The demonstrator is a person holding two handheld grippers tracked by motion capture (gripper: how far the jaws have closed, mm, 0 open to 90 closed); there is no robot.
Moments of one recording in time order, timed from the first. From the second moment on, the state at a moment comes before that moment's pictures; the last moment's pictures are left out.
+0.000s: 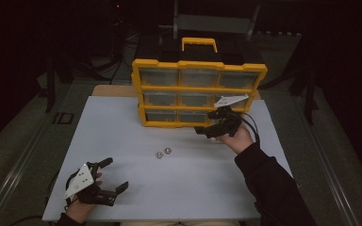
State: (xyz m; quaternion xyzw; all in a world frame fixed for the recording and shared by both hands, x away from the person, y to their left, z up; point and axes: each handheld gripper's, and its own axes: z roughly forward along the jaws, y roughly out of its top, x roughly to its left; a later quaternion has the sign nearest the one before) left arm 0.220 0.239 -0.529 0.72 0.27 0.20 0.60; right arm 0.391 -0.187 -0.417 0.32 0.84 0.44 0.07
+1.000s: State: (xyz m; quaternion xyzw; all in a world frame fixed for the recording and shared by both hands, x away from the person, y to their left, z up) left arm 0.220 0.239 -0.529 0.72 0.27 0.20 0.60; right arm 0.391 -0.123 -0.482 0.27 0.87 0.41 0.03
